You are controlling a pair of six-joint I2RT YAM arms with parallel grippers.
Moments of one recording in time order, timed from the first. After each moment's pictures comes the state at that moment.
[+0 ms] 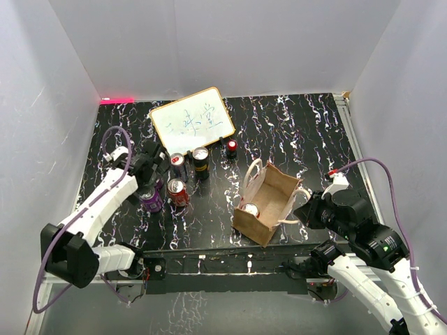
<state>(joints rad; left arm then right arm) -0.39 1.25 0.99 -1.09 -0.59 -1.24 0.54 0.38 0.80 -1.04 0.02 0.58</state>
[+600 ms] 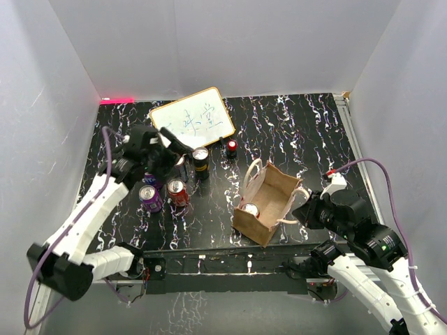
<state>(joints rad) -0.41 1.07 1.11 -0.78 0.03 -1.21 0.54 0.37 0.79 -1.03 0.00 0.58</state>
